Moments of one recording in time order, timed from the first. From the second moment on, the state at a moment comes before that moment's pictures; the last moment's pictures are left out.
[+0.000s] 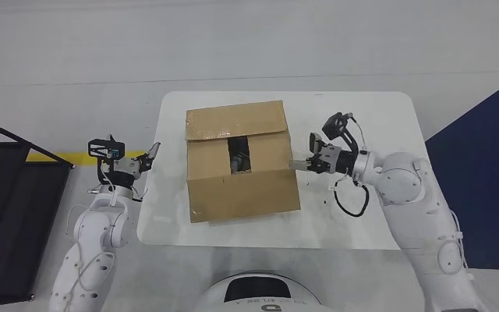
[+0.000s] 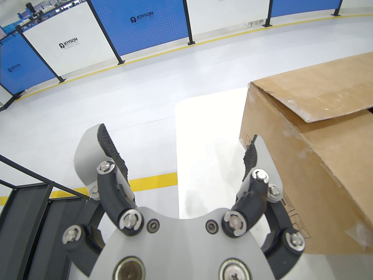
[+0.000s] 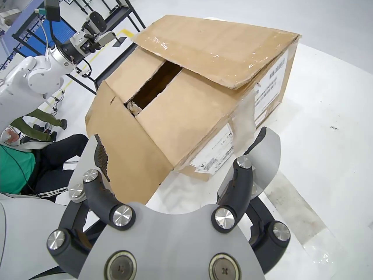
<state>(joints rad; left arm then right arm) 1.73 -1.15 -1.60 -1.80 1.33 0.00 0.00 -1.32 -1.07 1.38 -1.70 -0.48 -0.55 0.87</state>
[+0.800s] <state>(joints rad) 1.73 -1.15 -1.60 -1.80 1.33 0.00 0.00 -1.02 -1.13 1.08 -1.53 -0.86 -0.13 0.85</state>
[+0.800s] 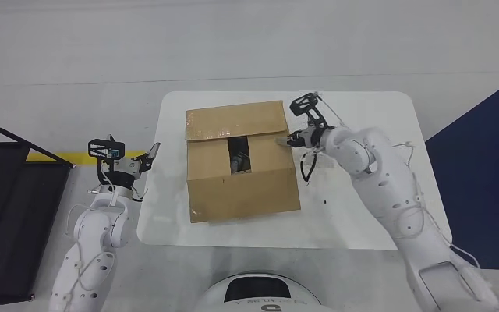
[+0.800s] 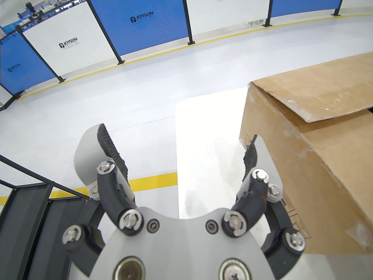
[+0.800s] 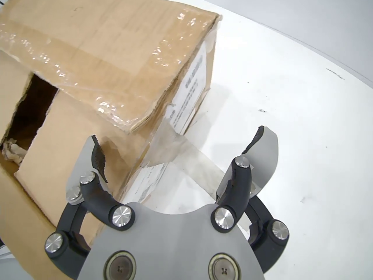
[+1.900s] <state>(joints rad) 1.73 -1.15 -1.60 -1.80 1.33 0.00 0.00 -0.68 -1.25 0.95 -0.96 -0.59 -0.11 0.64</state>
